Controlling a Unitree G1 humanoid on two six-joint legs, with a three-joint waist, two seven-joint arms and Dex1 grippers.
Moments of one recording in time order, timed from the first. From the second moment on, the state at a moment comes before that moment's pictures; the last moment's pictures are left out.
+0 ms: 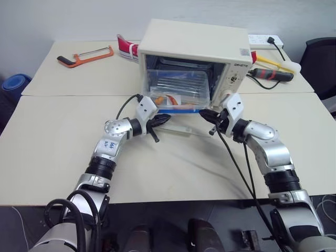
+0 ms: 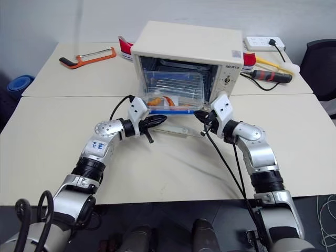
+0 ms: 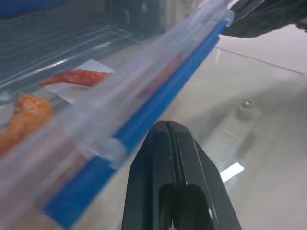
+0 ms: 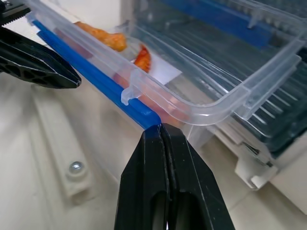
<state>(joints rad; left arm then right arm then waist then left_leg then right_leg) -0.83 0.28 -0.09 0.61 -0.12 0.05 -0.72 -0.65 -0.45 0.04 0.26 0.23 0.20 0.72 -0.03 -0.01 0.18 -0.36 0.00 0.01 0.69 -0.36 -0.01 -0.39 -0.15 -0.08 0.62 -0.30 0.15</state>
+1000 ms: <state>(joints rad) -1.07 0.25 0.08 1.01 -0.11 -0.08 -0.60 -0.89 -0.36 0.00 0.64 0.20 0.04 0.74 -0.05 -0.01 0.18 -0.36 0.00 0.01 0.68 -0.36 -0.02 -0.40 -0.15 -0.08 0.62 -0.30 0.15</state>
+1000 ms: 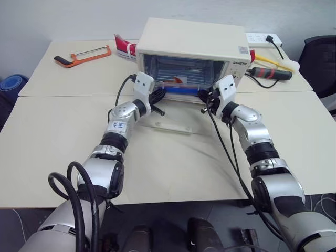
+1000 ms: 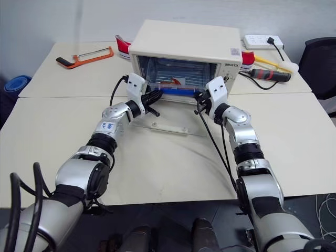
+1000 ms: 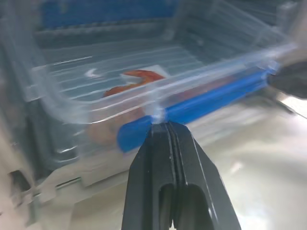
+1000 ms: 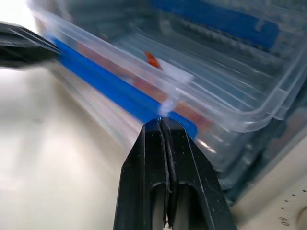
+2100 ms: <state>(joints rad) -0.30 0.68 0.40 -0.09 -0.73 0.47 -0.97 -0.59 -0.40 -0.23 0.35 0.58 0.10 1.01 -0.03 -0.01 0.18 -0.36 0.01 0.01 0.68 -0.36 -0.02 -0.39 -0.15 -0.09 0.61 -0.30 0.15</state>
